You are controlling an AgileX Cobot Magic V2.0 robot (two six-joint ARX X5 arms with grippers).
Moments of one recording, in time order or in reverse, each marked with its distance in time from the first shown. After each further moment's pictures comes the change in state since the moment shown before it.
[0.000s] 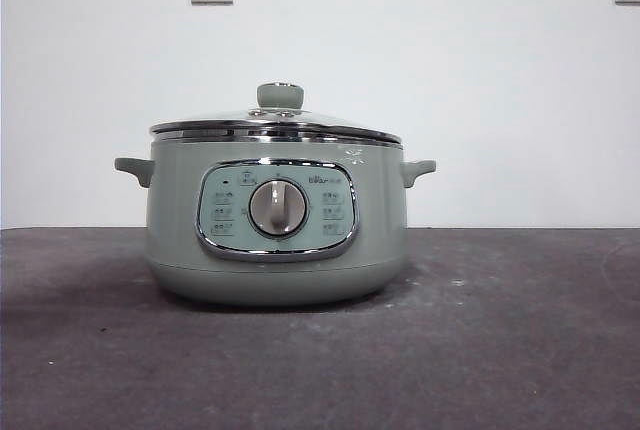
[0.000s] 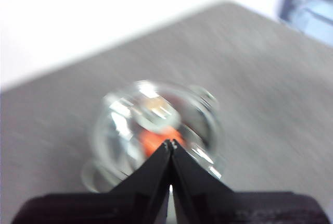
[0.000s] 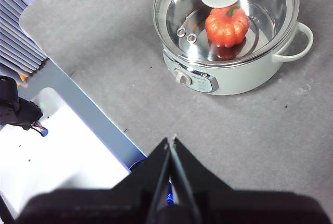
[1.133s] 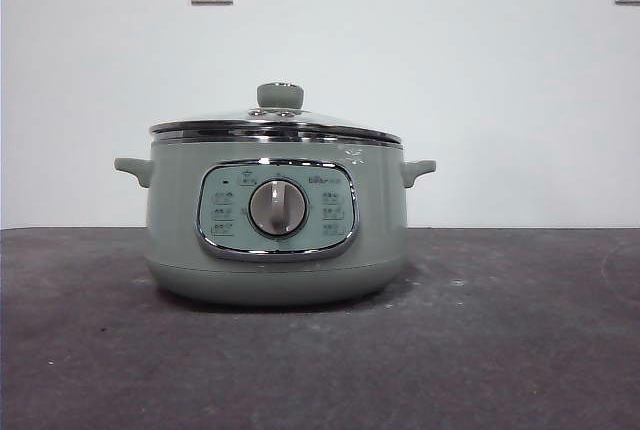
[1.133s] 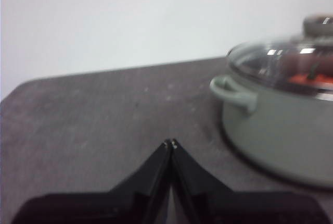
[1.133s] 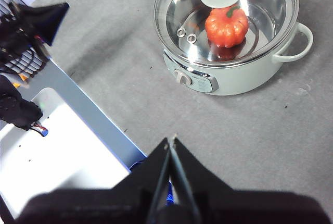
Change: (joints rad) left arm 0.398 -0.883 -1.323 0.718 -0.073 -0.040; right arm 0.000 -0.002 0.000 0.000 0.000 0.000
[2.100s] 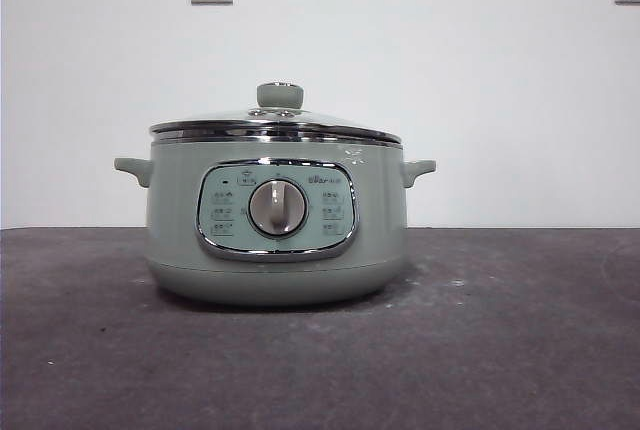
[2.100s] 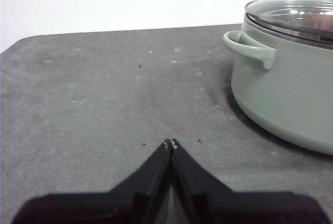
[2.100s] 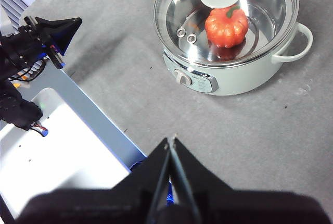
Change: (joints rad) left arm 0.000 -0.020 -0.071 -0.041 -0.027 -0.030; right arm 0.000 -0.001 0.000 0.000 0.000 0.000
